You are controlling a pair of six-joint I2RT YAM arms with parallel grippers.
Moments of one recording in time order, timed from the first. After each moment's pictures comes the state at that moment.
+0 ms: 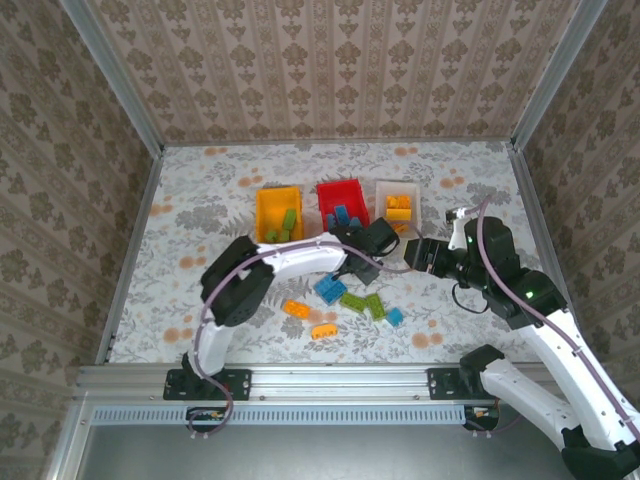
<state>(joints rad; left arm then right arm) -1.05 1.99 1.47 -0.59 -0.16 -0.10 0.40 0.75 0.95 -0.80 -0.14 0.57</state>
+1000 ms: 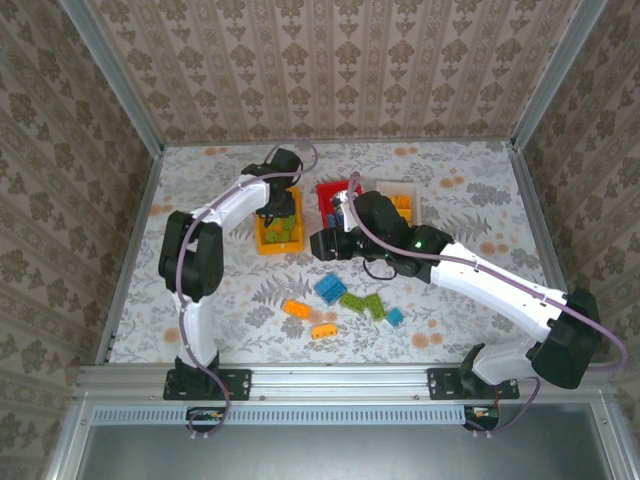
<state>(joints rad) -0.48 2.03 1.62 -0.85 -0.26 -0.44 0.81 1.36 1.18 -0.42 -0.08 0.52</state>
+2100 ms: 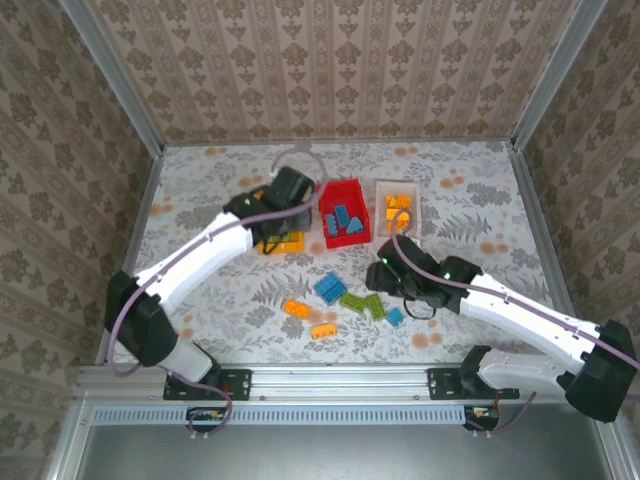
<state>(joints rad) -0.80 1.49 1.33 -0.75 -0.27 -0.53 0.81 1.09 0.83 -0.79 0.18 0.98</state>
